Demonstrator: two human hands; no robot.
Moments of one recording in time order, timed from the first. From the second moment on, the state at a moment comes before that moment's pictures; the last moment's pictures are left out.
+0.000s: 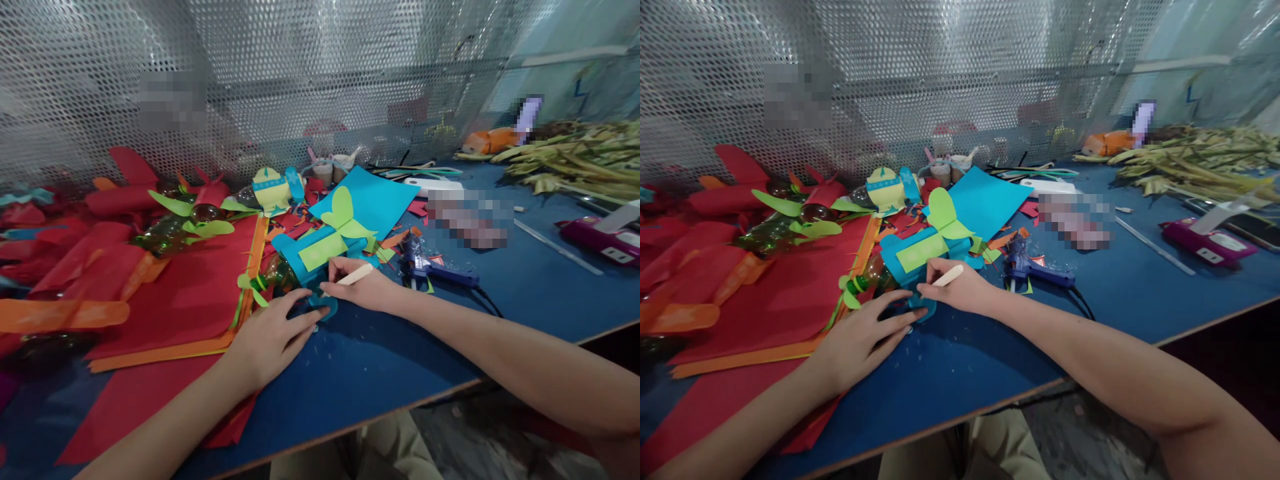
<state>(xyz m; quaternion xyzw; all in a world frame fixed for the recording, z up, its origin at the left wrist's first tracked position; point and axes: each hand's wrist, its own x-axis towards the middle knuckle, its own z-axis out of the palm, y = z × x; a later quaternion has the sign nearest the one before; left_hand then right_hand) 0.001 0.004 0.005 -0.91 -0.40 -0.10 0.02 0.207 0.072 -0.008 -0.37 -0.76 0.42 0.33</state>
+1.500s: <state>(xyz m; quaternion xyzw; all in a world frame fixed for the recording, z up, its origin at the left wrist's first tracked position) 0.002 0.004 0.007 -0.91 -0.41 -0.10 0.02 0.206 0.074 -0.004 -0.39 -0.75 0.40 0.35</state>
